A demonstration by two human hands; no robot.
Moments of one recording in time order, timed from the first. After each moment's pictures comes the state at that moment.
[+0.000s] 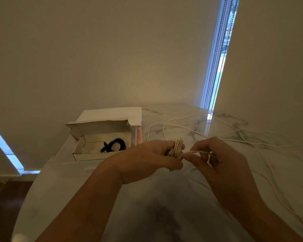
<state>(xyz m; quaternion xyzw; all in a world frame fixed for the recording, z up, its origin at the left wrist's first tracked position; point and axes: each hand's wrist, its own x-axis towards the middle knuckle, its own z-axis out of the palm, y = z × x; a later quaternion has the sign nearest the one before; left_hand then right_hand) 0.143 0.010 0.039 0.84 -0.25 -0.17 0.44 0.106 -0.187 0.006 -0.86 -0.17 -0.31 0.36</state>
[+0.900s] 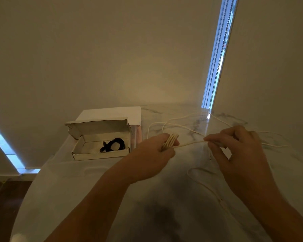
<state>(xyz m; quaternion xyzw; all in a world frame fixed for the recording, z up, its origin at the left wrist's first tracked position) 0.145 -0.001 0.026 0.89 -0.17 -0.01 0.41 0.123 -0.220 0.007 -0.89 -0.10 -0.37 0.25</state>
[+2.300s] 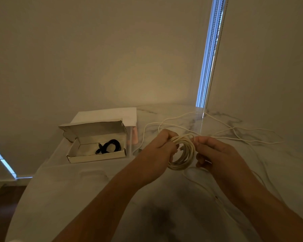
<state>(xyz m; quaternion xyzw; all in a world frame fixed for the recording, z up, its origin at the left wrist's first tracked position) 0.144 -0.024 0.020 0.80 -0.19 -0.03 0.57 0.125 -0.199 0.008 -0.69 -0.04 -0.06 0.72</state>
